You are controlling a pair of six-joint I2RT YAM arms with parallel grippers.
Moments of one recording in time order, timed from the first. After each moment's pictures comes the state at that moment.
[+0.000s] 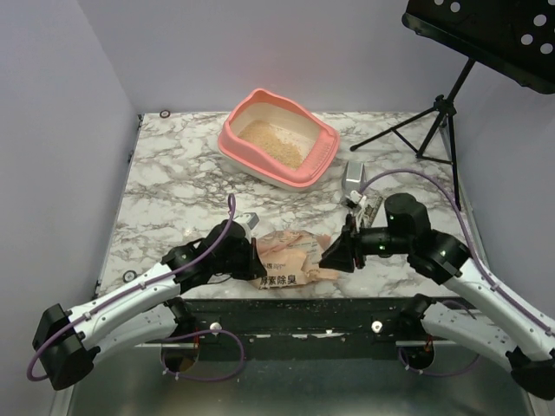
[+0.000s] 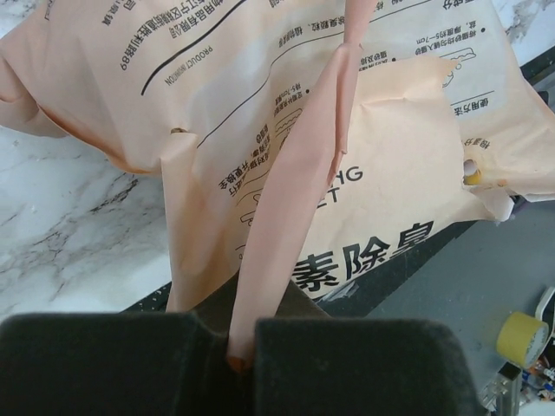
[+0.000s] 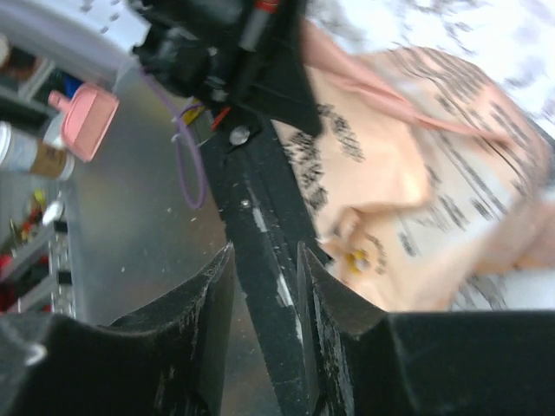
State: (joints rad) left arm -0.86 0.84 0.56 -0.48 0.15 -0.76; right arm 0.65 0.76 0.77 -0.49 -0.66 0.32
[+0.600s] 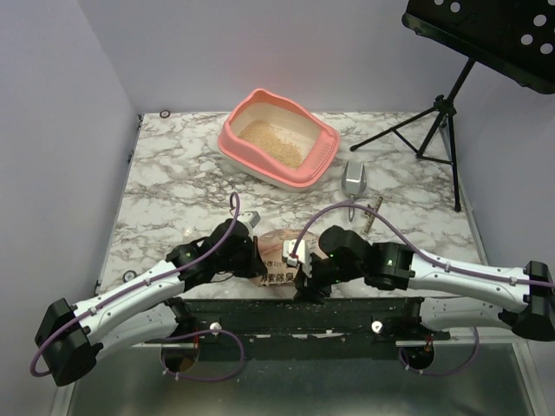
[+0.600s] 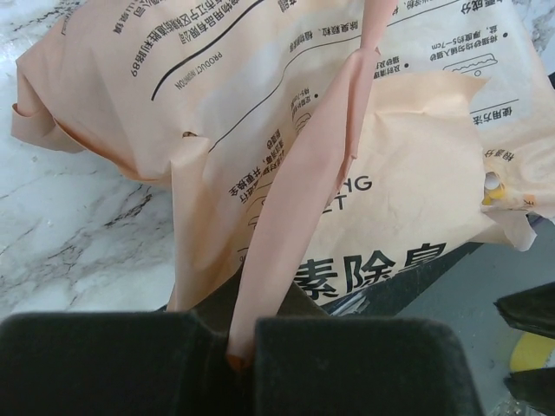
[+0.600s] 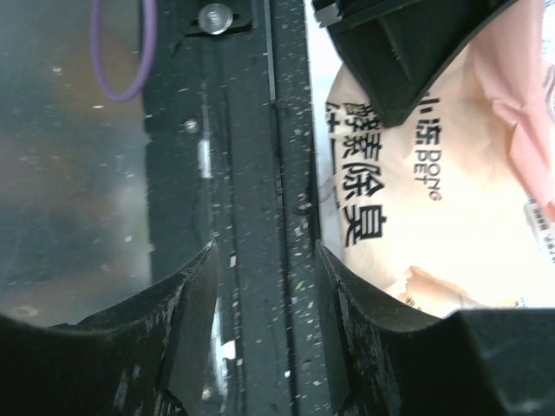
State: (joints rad) left arm -0.86 0.90 0.57 -0.45 0.11 -0.74; right arm 1.20 1.06 0.84 -0.44 -0.35 -0.08
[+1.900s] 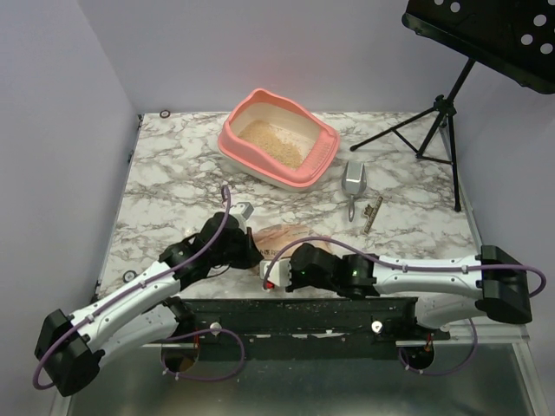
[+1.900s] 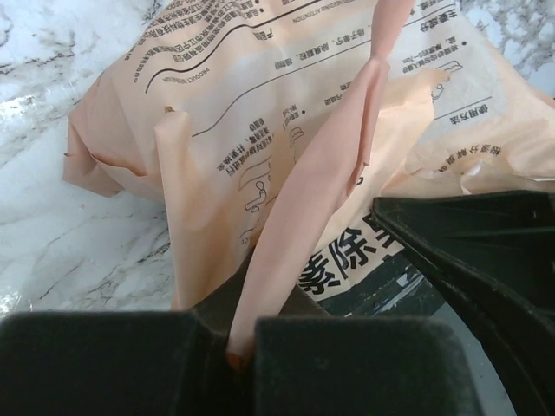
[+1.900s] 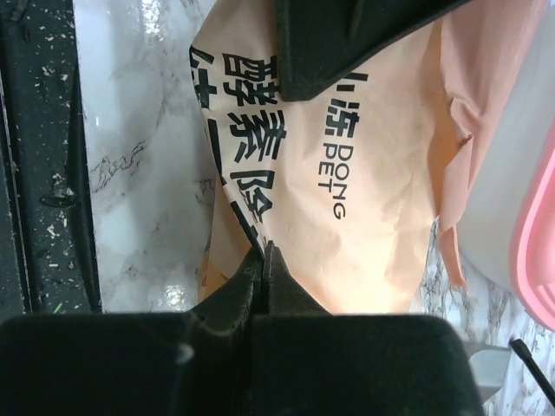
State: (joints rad) left arm -0.76 0.87 0.57 -0.41 0.12 -0.67; right arm 1.32 1.31 0.79 -0.20 0.23 -0.58
